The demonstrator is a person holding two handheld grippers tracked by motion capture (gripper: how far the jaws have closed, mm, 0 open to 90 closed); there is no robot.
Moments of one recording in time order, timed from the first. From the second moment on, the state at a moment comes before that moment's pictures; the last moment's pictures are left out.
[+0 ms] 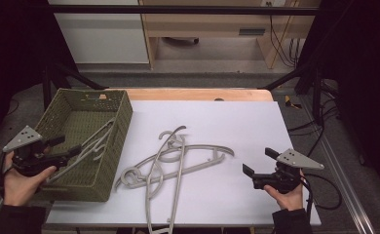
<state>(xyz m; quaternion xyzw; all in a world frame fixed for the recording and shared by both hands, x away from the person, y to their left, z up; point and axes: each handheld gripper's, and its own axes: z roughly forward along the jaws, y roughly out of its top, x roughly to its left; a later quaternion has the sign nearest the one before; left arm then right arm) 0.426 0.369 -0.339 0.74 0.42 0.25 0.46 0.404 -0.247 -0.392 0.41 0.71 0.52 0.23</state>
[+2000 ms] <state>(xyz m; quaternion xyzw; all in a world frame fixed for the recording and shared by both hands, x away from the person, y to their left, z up) 0.377 0.213 -0.448 0.83 0.38 0.13 0.38 0.402 -0.247 -0.392 0.41 0.71 0.52 0.23</state>
